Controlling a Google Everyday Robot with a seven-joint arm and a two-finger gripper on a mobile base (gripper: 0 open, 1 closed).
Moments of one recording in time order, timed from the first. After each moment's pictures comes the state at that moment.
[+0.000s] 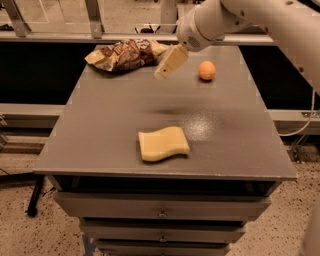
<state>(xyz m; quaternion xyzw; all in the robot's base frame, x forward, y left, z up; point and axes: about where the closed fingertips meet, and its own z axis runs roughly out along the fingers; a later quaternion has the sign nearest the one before) 0.710 -0.032 0.939 -0.57 0.71 0.07 0.41</state>
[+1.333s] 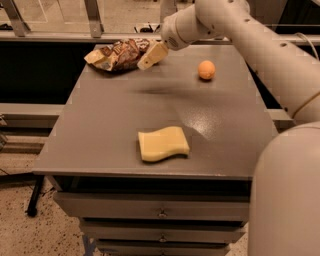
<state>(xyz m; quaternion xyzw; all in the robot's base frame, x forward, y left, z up) 0.795 0.011 0.920 -0.52 0.70 0.09 0.47</state>
